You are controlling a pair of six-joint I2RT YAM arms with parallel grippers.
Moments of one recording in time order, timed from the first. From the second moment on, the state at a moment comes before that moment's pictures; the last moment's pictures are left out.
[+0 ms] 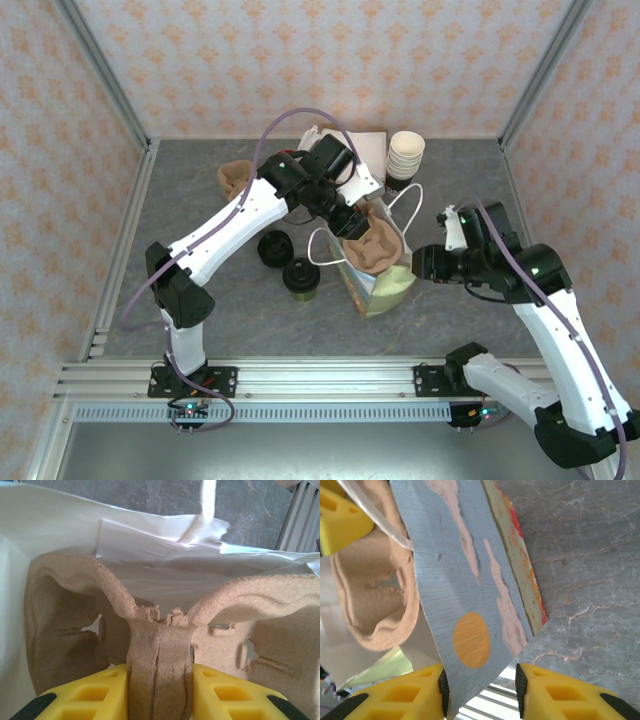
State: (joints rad) left arm -0.72 1.87 2.02 -1.16 0.39 0.11; right arm 0.40 0.89 1.27 -1.33 -0.23 0.40
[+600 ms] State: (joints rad) left arm -0.75 1.90 2.08 -1.22 0.33 0.17; right arm 0.40 0.84 1.27 -1.21 -0.24 0.42
